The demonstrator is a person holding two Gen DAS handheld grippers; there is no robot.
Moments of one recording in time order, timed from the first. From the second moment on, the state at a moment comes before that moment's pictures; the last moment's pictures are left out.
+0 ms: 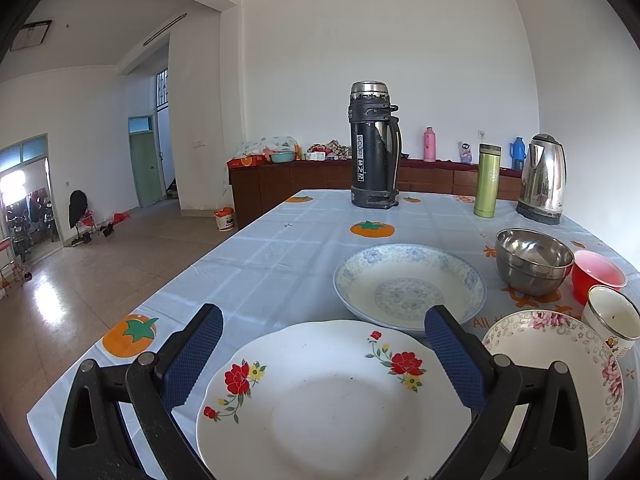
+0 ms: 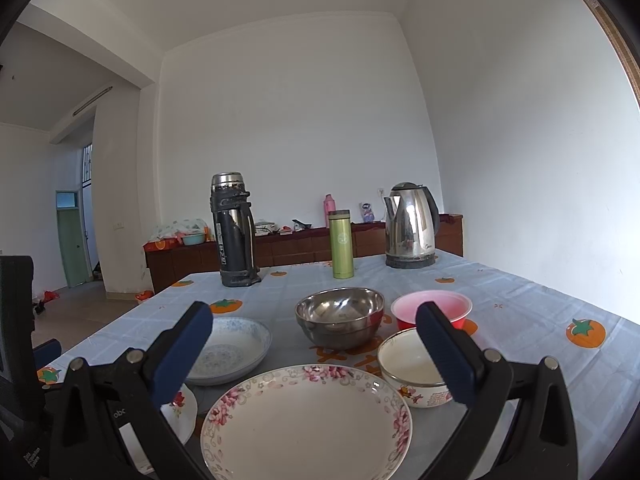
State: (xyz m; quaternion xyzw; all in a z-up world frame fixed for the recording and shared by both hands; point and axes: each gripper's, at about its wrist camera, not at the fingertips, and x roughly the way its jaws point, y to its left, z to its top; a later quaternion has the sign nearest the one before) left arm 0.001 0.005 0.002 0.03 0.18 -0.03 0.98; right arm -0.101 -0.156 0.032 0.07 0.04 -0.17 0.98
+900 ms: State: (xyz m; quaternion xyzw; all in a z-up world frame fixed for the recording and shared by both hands) left arm 0.001 0.005 0.001 0.03 0.18 -0.03 0.98; right arm -0.101 -0.158 0.033 0.07 0.05 -0.17 0.98
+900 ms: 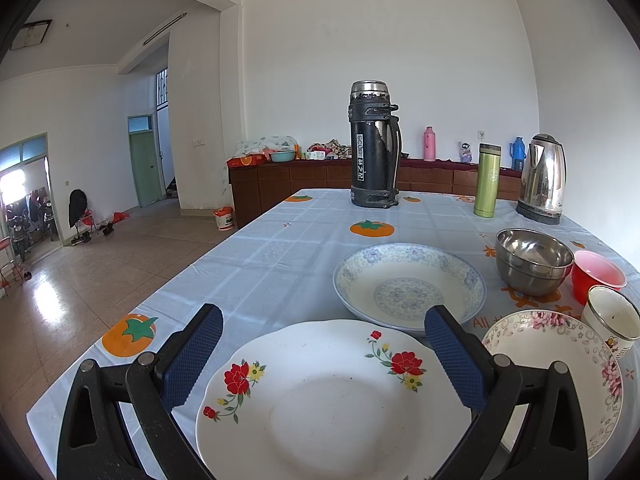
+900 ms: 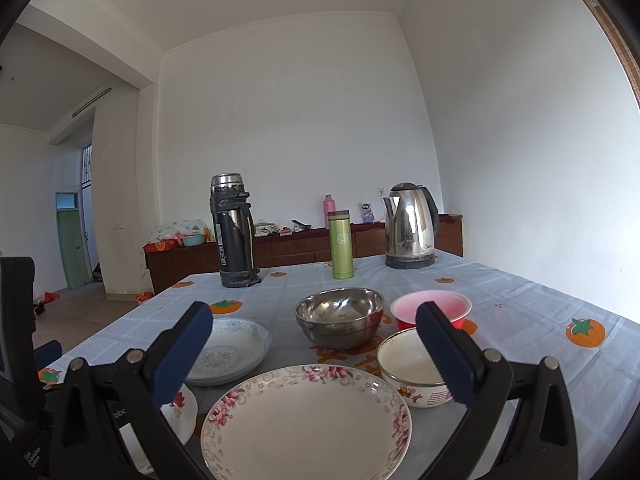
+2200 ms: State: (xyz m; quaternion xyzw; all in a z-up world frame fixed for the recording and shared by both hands) left arm 0.001 0.007 -0.001 0.03 0.20 -0.04 0.98; right arm -0.097 -0.158 0.027 0.07 0.06 -0.16 0.98
